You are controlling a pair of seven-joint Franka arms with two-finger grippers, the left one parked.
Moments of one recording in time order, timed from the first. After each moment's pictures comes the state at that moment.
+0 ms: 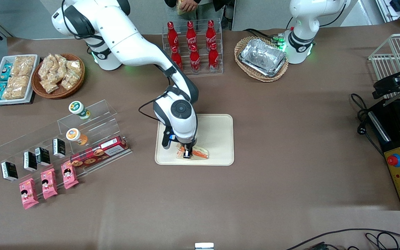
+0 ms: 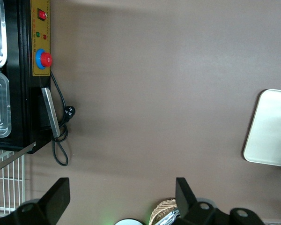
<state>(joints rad) 0.78 0.77 -0.11 -1.50 -0.02 2.39 2.46</state>
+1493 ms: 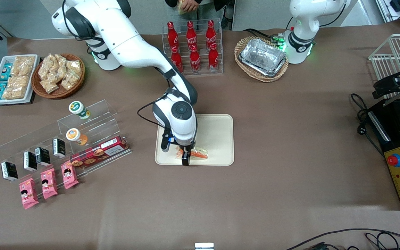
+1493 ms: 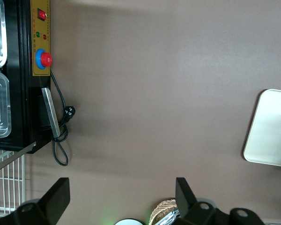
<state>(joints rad) 0.78 0.78 -0.13 -1.48 -0.07 2.39 2.45</state>
